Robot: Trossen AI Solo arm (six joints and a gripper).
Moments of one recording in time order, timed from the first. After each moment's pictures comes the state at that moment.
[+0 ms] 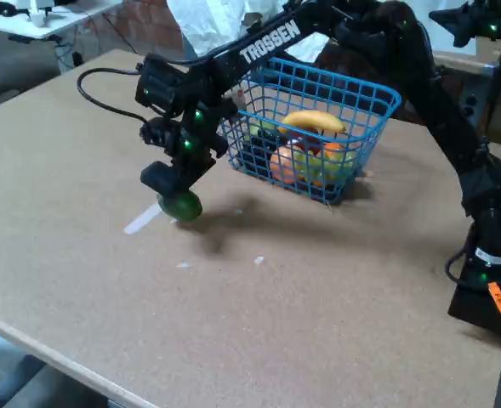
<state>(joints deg) 7.5 129.9 96.8 -33.0 -3.9 4.4</state>
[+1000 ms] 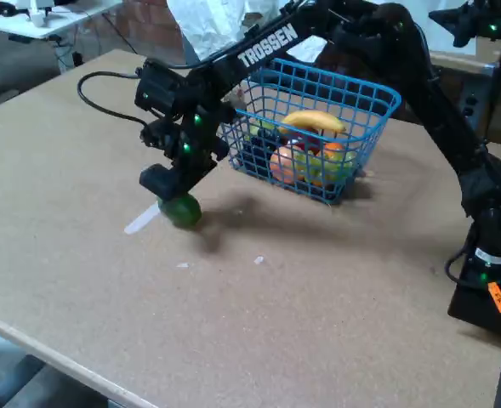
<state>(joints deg) 7.4 130.7 96.8 -32.3 -2.5 6.2</state>
